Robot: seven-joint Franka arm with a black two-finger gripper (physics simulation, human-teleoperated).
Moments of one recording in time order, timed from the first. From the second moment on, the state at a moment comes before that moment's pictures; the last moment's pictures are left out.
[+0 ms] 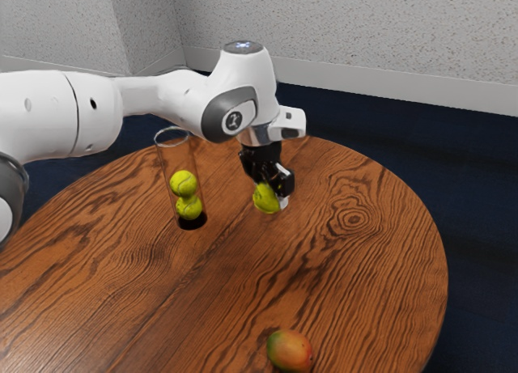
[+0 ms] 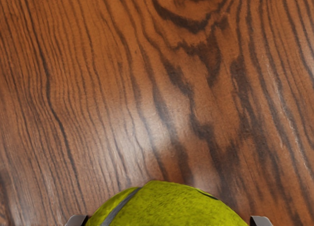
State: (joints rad) arm -0.27 0.38 -0.01 -1.64 0.02 2.10 0.05
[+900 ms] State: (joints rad) arm 0.10 0.34 0.03 -1.34 0.07 1.77 0.16
